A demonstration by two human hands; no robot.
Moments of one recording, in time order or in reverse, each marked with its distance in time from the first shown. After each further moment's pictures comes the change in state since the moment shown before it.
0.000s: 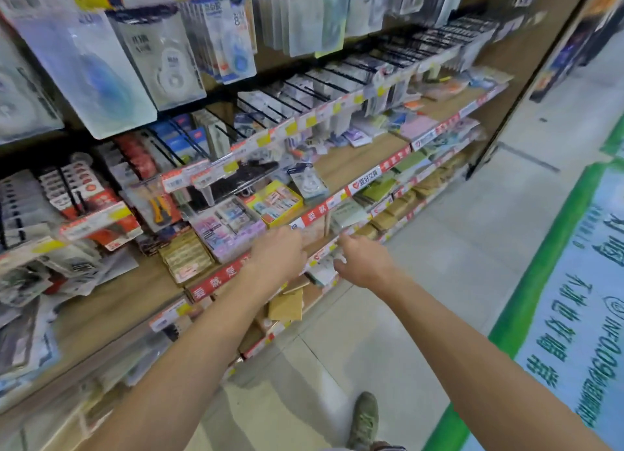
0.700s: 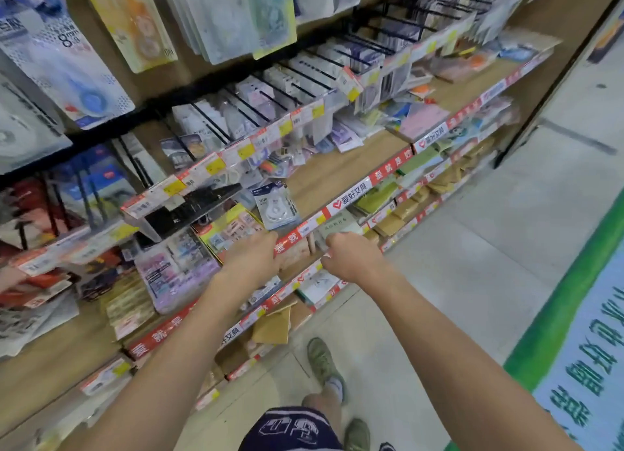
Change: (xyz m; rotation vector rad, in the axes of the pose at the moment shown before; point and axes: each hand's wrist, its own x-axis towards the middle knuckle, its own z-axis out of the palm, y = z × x) left_hand 0.201 0.042 0.019 0.042 -0.146 -0.172; right_hand 0.174 0.142 -0.025 0.126 -0.130 -0.074
